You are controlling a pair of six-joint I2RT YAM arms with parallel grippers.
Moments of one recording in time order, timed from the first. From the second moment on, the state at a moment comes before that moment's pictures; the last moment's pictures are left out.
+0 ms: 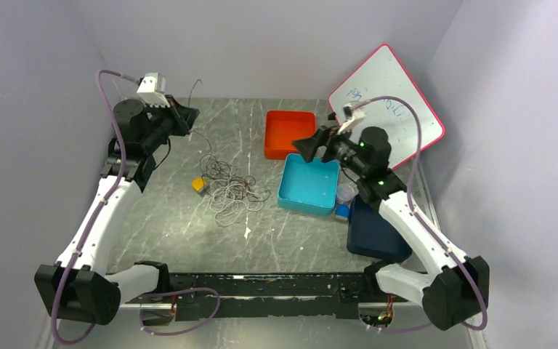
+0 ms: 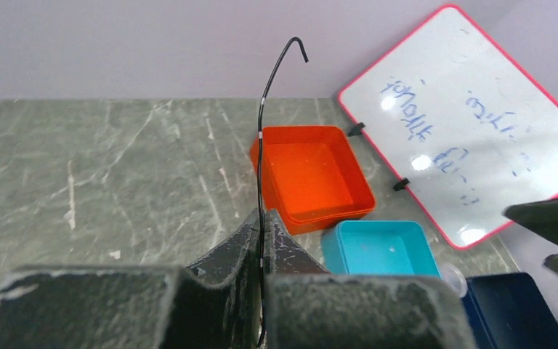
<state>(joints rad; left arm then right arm) -0.11 1.15 1.07 -0.03 0.27 -0.36 0.32 1.09 0.85 0.13 -0.35 0.41</state>
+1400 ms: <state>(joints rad) -0.16 1.26 1.86 -0.29 0.43 -0.45 0.87 2.08 1.44 0.58 -0.31 0.24</state>
